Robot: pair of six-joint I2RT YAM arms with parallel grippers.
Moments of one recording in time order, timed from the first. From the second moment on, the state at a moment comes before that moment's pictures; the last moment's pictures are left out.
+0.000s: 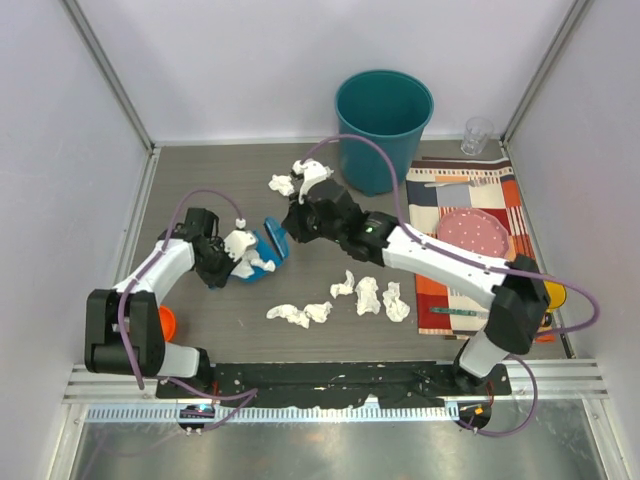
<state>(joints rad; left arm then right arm) -0.07 1.40 0.82 -0.74 0.21 0.78 0.95 1.65 1.38 -0.20 0.10 0.42</state>
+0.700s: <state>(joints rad) -0.07 1.36 0.86 -0.71 0.25 0.72 0.50 1.57 1.76 -0.31 0.14 -0.04</state>
